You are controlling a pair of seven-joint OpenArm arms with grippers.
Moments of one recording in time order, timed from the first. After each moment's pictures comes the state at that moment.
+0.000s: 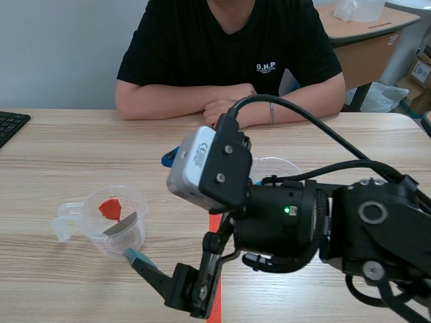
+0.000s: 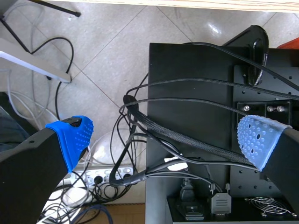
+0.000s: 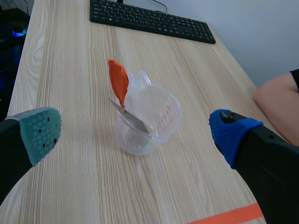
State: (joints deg) left arm 63.2 -13.5 -13.1 82.7 -14.0 -16.0 -14.8; right arm -2.6 27.5 -38.6 99.3 -6.4 30.9 14.7
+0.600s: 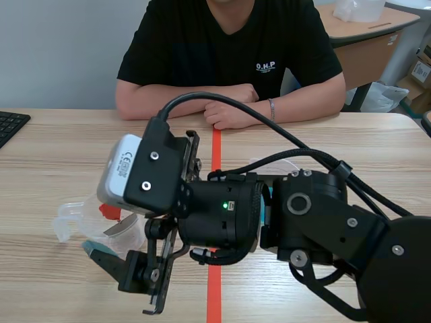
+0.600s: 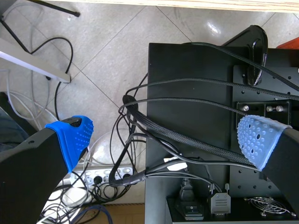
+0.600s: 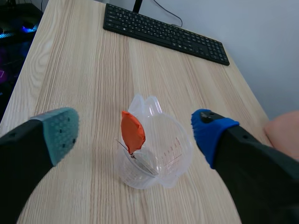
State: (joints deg) left arm 63.2 -13.5 -13.1 82.7 -14.0 -16.0 -14.8; right arm 4.0 20.1 -45.2 94.0 -12.8 30.8 14.7
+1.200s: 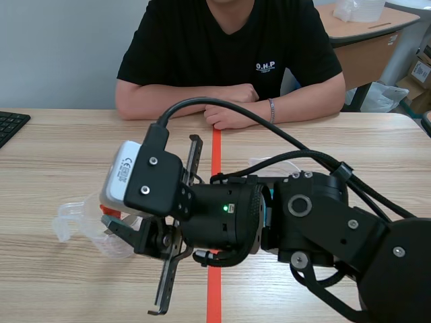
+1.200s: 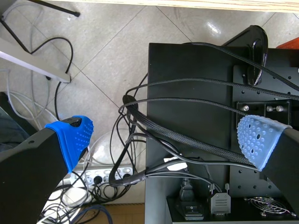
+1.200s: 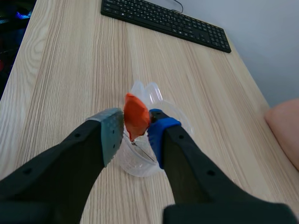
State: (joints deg) left arm 63.2 -13.5 -13.1 82.7 -14.0 -16.0 -14.8; right arm 3.7 20.2 -45.1 94.0 -12.8 30.5 11.7
